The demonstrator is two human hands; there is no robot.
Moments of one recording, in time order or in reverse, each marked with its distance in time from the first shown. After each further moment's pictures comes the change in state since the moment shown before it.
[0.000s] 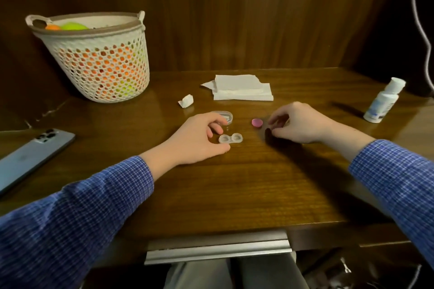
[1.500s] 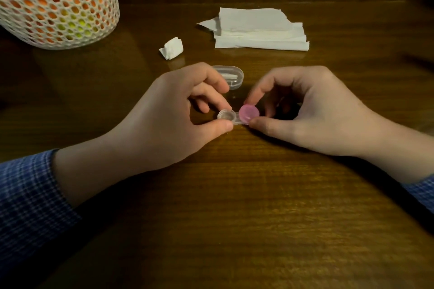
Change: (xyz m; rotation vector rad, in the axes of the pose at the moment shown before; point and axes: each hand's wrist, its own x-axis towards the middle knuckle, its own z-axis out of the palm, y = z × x) left_hand -0.003 0.003 0.001 0.039 0.070 0.026; right_hand -0.009 -0.035 0.039 0.378 -0.035 -0.416
